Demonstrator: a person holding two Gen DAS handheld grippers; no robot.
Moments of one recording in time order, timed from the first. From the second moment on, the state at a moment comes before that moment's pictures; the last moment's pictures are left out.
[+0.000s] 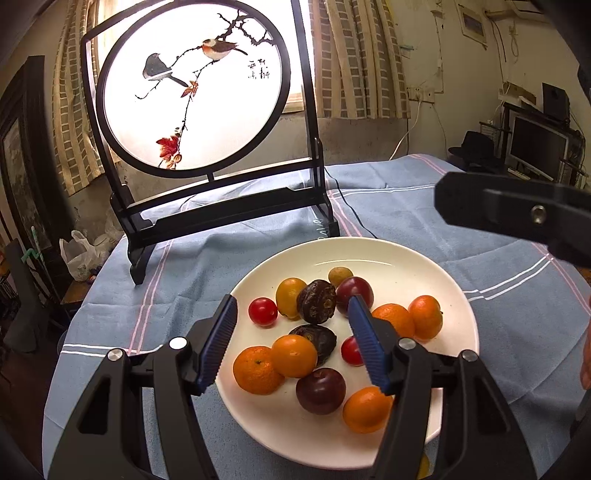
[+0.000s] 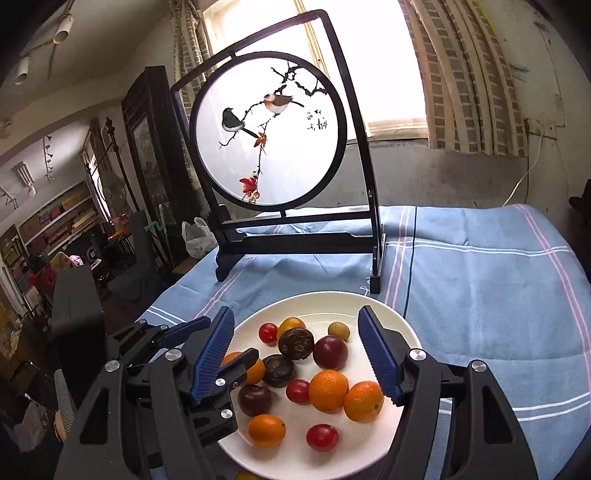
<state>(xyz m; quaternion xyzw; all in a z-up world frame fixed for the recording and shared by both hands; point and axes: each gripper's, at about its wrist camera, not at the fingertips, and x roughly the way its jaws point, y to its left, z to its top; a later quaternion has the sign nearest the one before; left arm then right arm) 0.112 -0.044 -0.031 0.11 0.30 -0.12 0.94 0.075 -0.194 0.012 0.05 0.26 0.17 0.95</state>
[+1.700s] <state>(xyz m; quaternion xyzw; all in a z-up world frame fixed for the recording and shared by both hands) 0.006 -0.033 -0.118 0.19 0.41 -0.22 0.87 -0.041 -0.178 -0.105 -0.14 0.42 0.22 0.87</state>
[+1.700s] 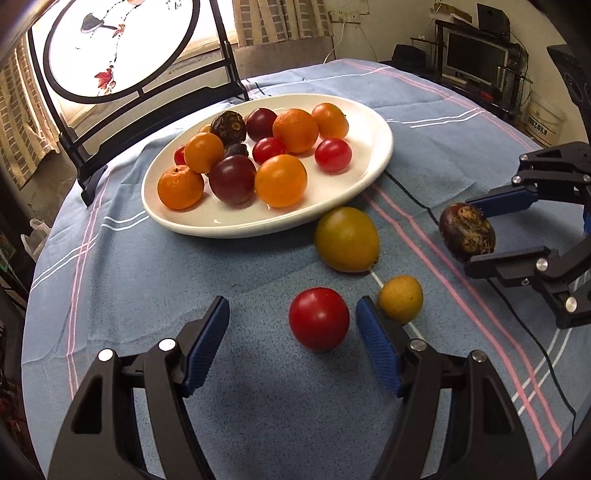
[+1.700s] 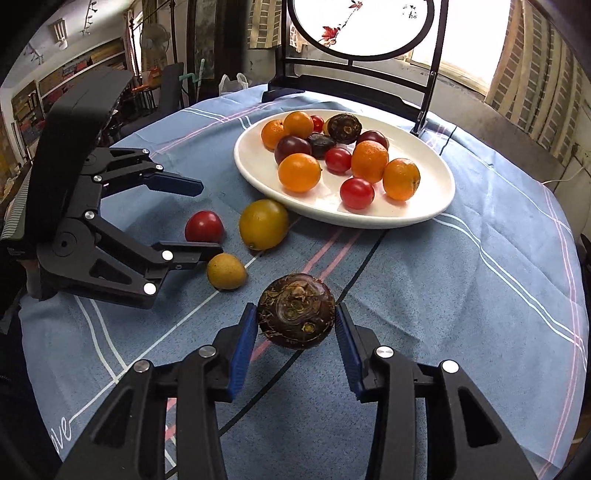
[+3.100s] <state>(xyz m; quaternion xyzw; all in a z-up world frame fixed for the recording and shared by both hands) 0.035 -0.032 -0.023 0.13 0.31 -0.16 0.93 -0.021 -0.176 -0.032 -0.09 0.33 0.21 0.92</state>
